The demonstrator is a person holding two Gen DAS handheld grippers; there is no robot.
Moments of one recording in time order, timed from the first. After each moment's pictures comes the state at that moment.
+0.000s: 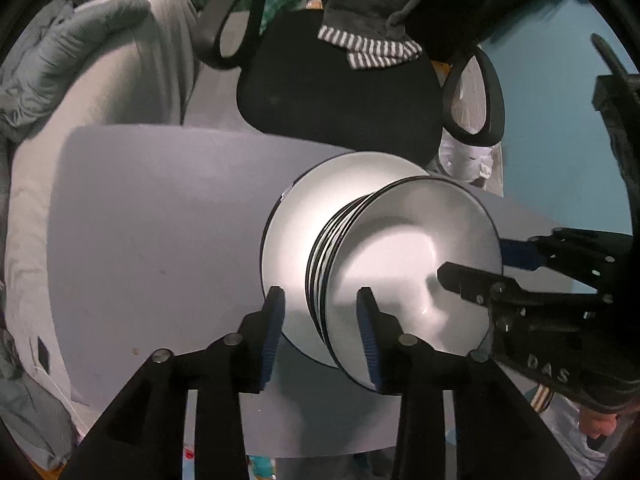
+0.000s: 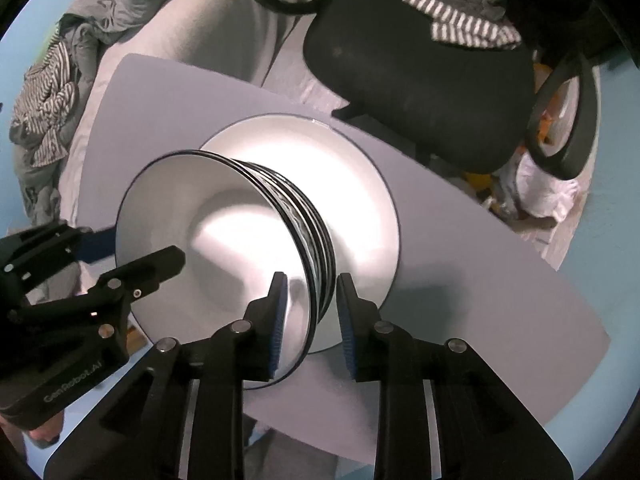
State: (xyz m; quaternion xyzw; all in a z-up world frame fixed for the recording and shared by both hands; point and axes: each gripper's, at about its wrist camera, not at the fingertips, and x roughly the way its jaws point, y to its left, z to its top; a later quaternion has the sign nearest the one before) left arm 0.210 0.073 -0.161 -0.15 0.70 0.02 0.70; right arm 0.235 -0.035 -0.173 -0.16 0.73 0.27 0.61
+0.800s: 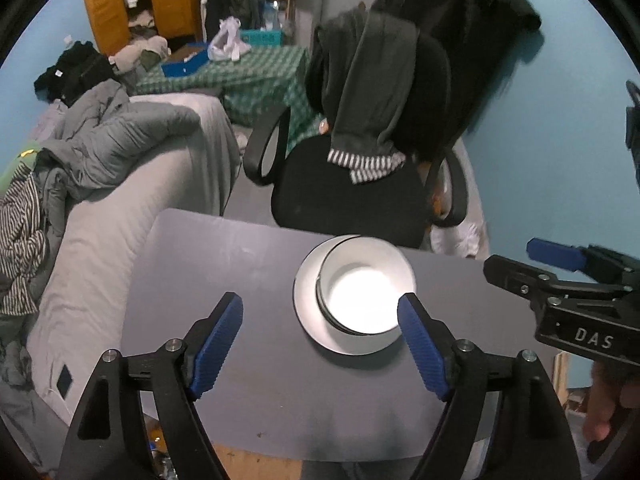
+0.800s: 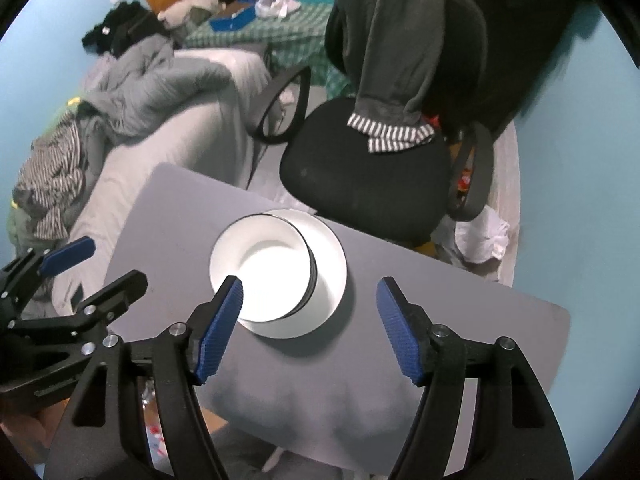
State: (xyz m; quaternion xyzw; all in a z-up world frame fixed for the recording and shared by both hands) left arm 0.120 0.068 -0.002 -0.11 0.53 0.07 0.84; right arm 0.173 -0.087 -0.011 -0.10 0.57 0.23 0.78
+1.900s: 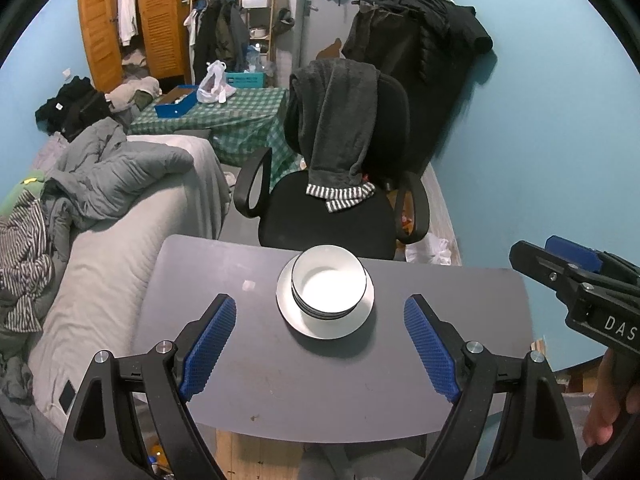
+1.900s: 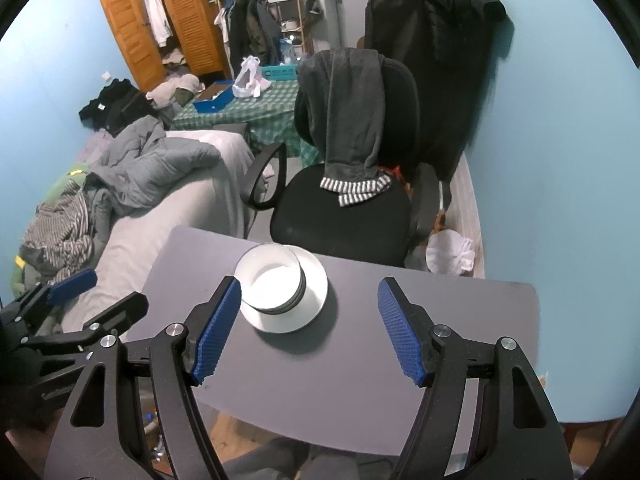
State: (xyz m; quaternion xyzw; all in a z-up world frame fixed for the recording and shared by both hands) left arm 0.054 0.036 0.070 -0.09 0.48 0.05 0.87; right arm 0.090 -0.142 0.077 -0.04 0.48 0.19 0.86
